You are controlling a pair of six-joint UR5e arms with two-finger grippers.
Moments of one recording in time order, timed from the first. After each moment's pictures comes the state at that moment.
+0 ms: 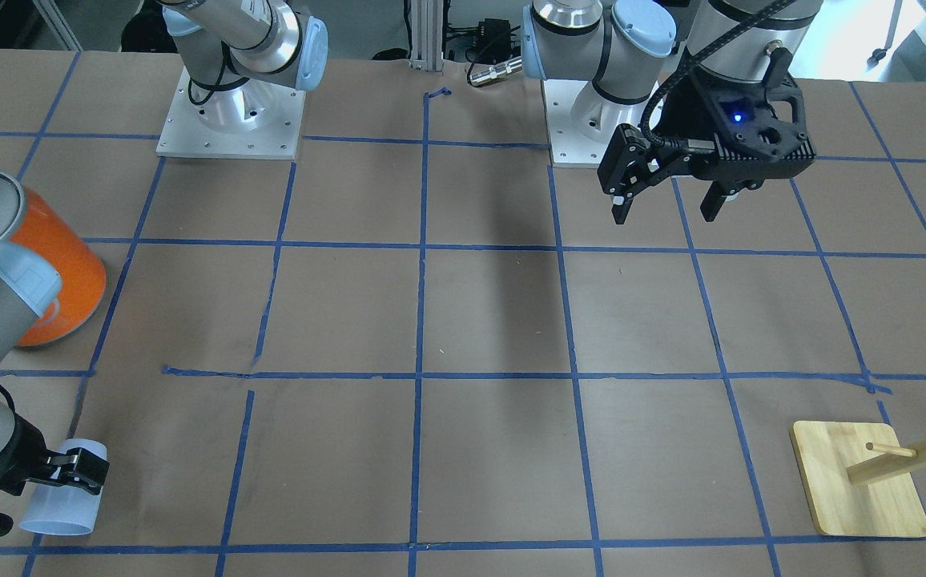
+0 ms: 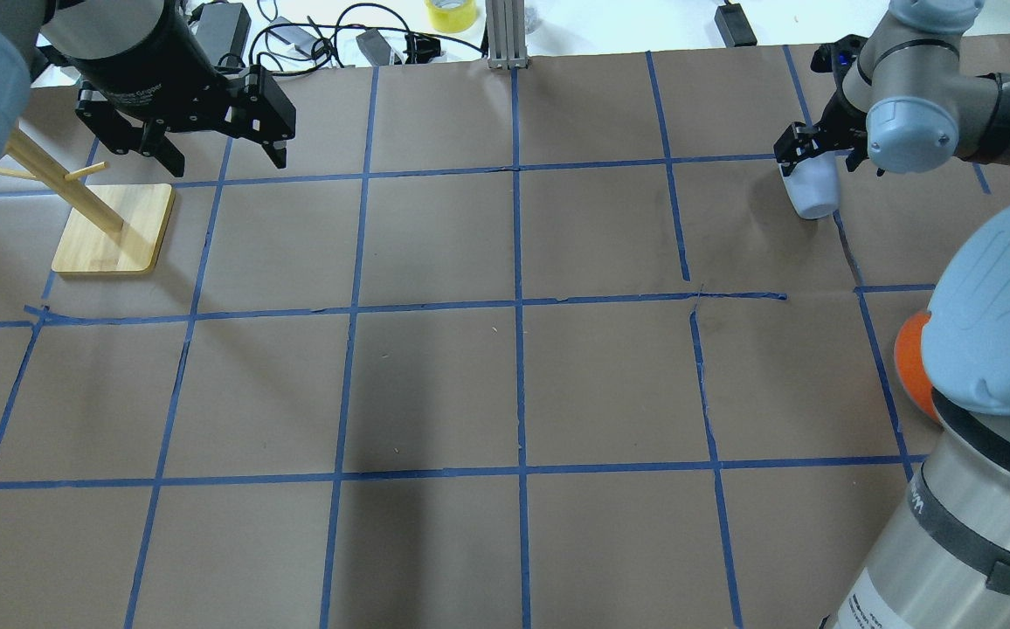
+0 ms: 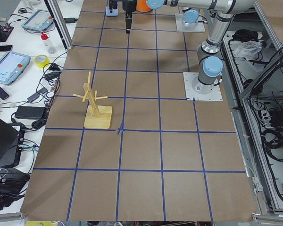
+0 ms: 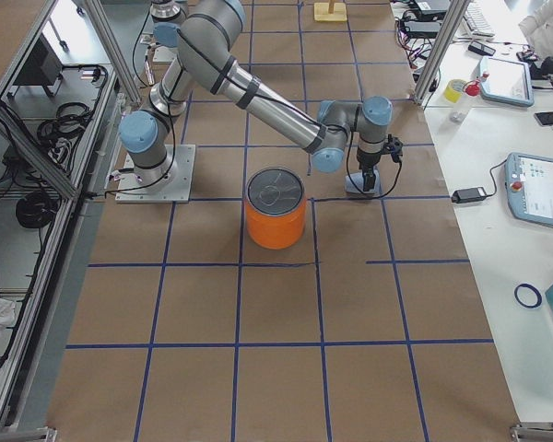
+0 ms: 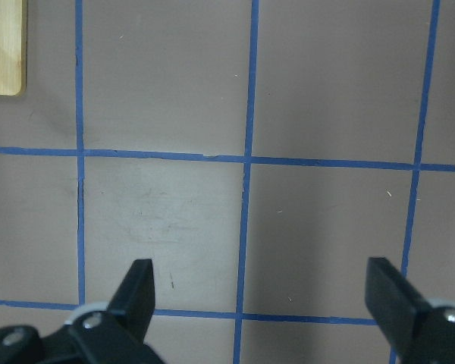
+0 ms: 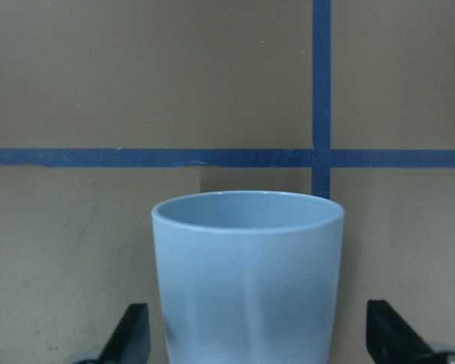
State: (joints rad) left arm -1.58 -1.58 -1.50 -1.51 1.60 -0.07; right arm 1.29 -0.93 1.47 -2.24 -1.57 -0.30
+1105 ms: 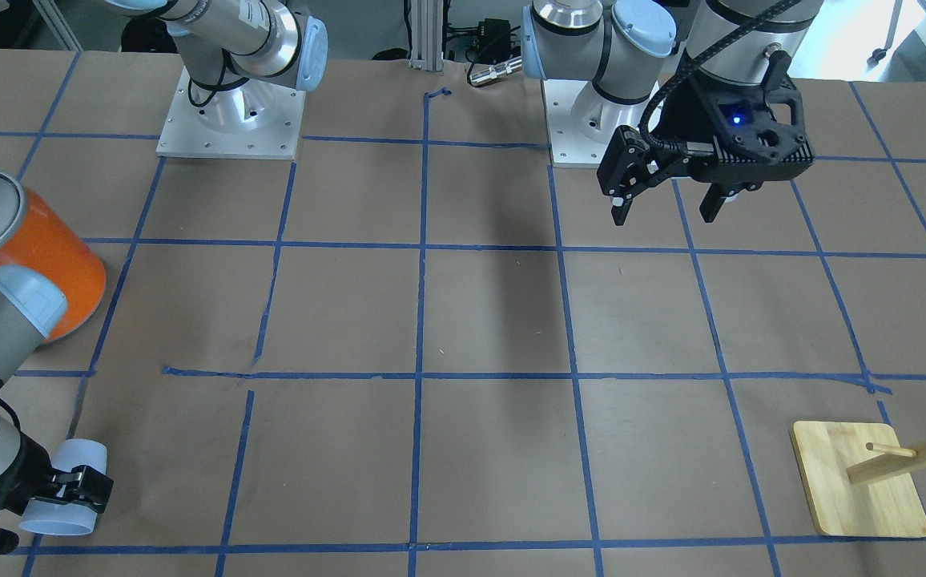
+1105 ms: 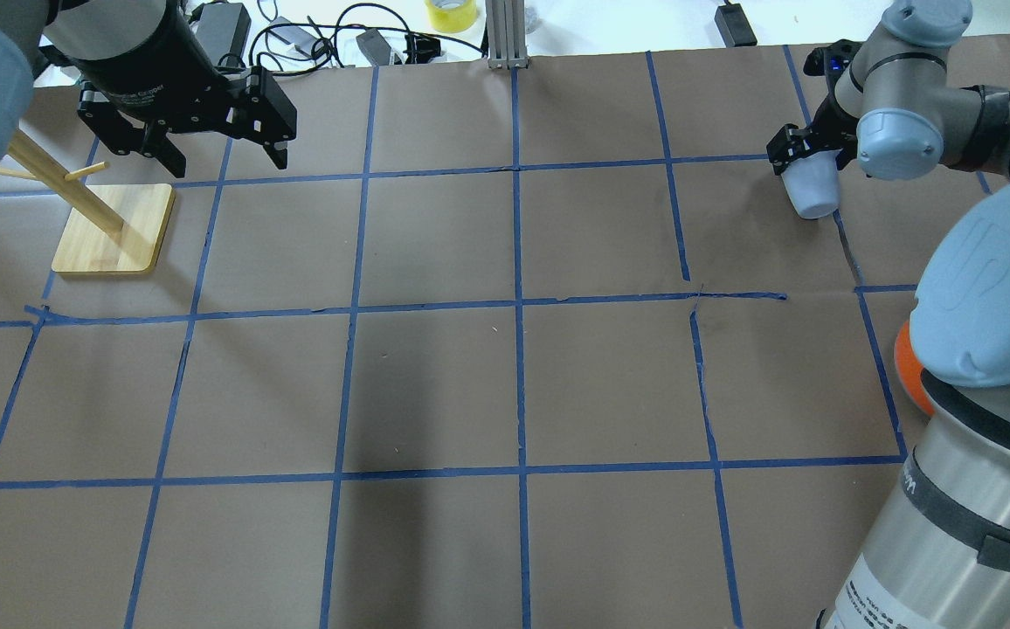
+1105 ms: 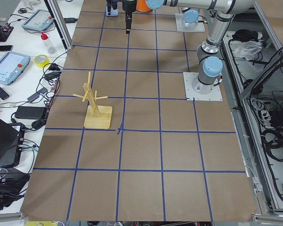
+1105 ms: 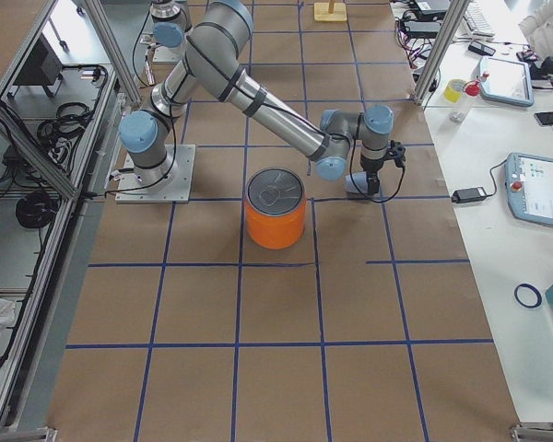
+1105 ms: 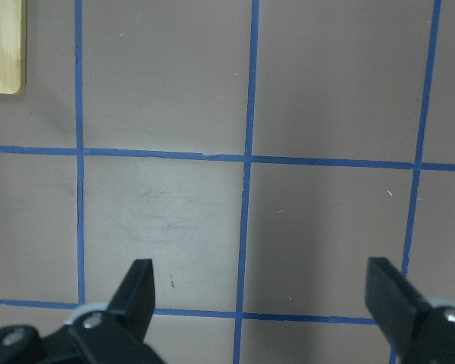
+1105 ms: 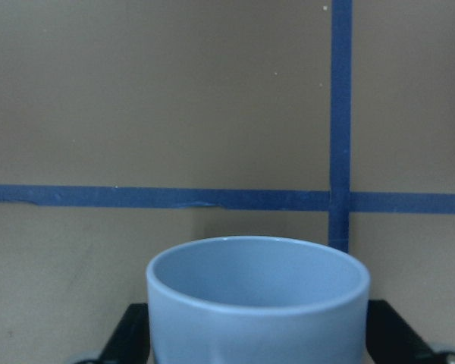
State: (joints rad) left arm -1.58 -1.59 -1.50 -1.51 1.60 -0.07; right arm 1.28 -0.88 1.45 -2.29 -1.53 -0.32
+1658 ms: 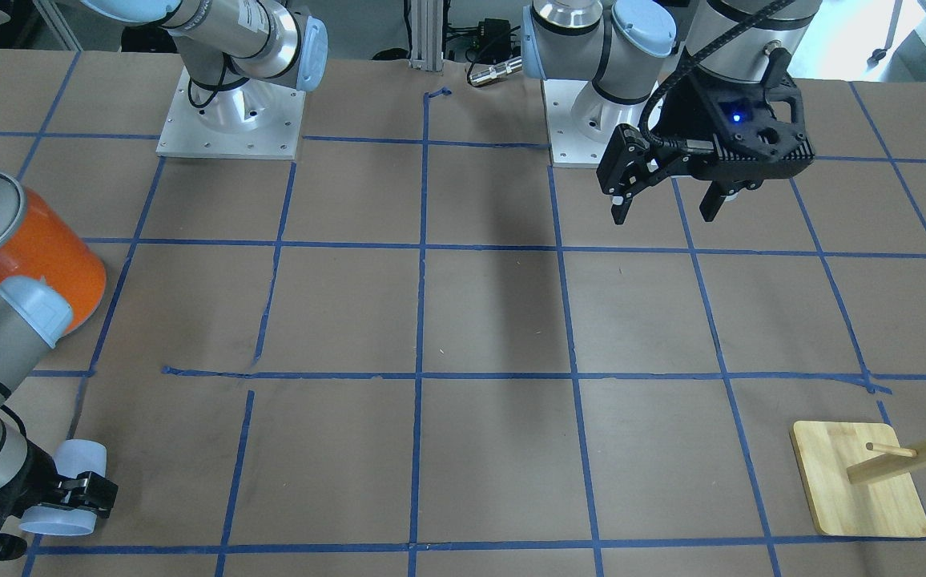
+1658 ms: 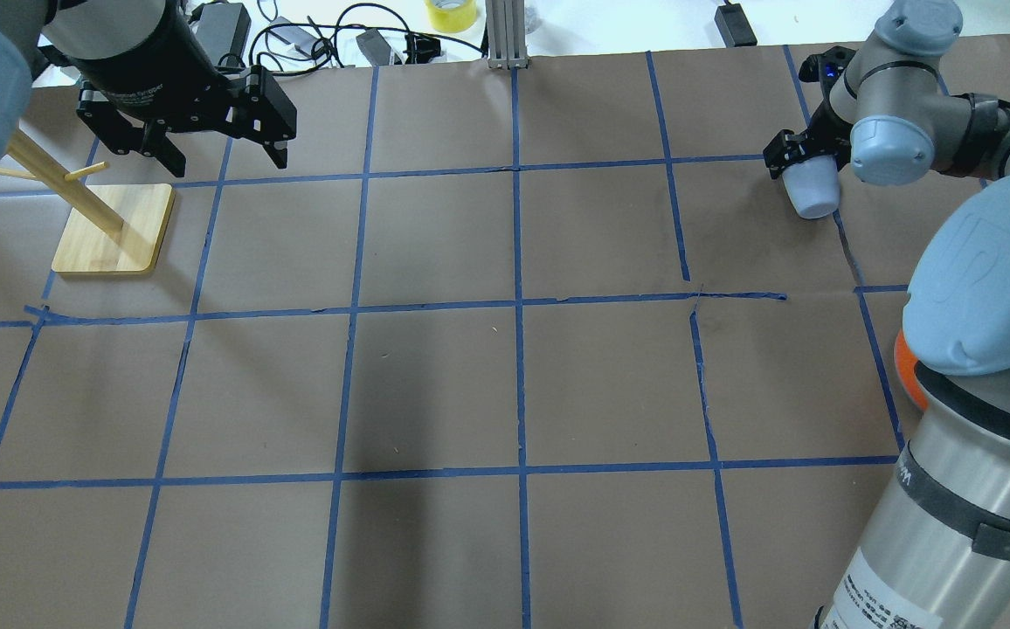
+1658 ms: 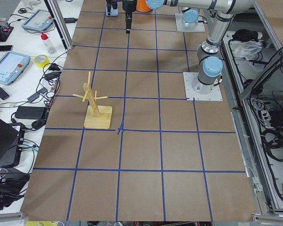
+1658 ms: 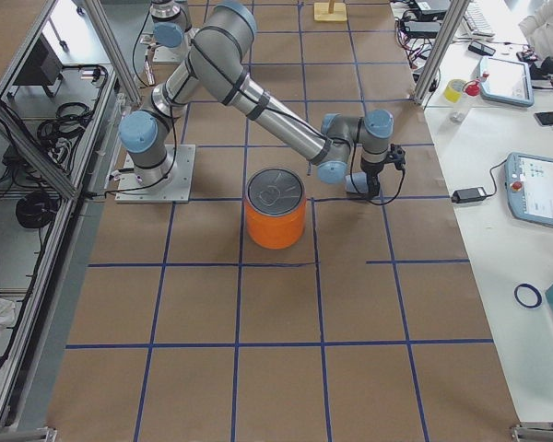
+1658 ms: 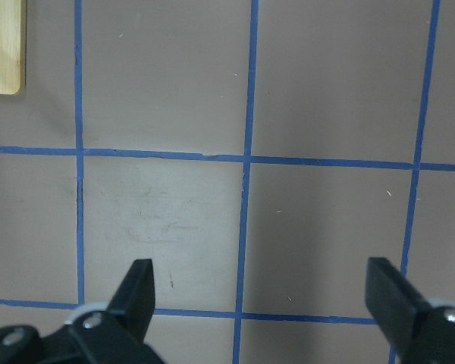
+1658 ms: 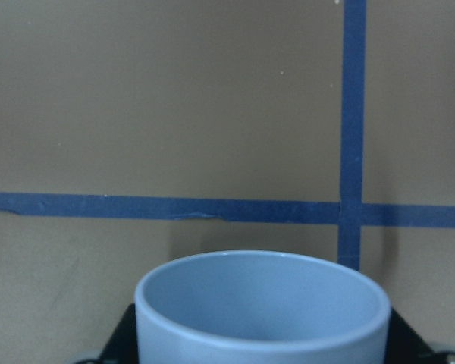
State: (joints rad) left arm -1.58 -1.58 -1.50 -1.51 1.60 -0.07; right arm 1.28 -0.85 1.45 -2.32 -1.53 -0.33
